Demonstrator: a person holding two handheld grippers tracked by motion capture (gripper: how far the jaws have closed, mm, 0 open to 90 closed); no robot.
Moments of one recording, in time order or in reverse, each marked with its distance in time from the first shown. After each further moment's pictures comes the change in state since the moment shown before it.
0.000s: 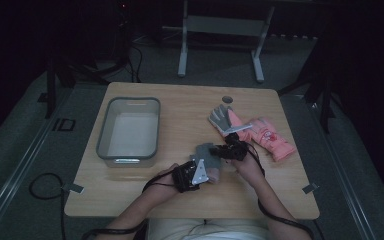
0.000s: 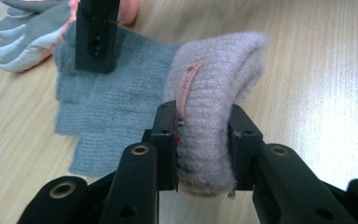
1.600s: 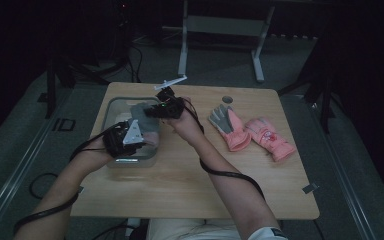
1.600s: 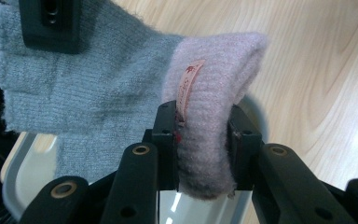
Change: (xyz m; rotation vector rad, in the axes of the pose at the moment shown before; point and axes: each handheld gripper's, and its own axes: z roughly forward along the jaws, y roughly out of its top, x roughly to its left) left arm 0.121 -0.073 -0.147 0.180 0.164 -0.023; right arm 0.127 0.194 0.063 -0.111 0.158 -0.165
